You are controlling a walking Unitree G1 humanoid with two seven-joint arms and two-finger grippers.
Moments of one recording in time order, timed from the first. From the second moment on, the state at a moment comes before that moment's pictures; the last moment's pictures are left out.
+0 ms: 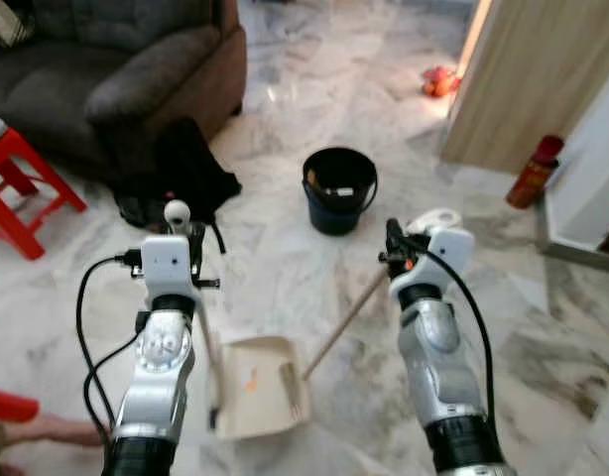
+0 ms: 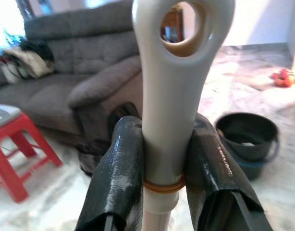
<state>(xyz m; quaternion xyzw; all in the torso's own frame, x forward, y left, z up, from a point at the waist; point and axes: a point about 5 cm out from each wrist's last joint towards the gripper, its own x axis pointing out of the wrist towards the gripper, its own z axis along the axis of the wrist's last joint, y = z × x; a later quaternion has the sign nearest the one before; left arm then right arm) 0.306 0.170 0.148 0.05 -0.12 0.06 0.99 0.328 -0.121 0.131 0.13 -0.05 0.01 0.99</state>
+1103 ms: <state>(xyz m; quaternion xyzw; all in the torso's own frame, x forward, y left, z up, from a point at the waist) 0.306 0.163 0.148 0.04 -0.12 0.05 0.99 0.326 -0.129 0.125 0.14 -0.04 0.01 0.99</state>
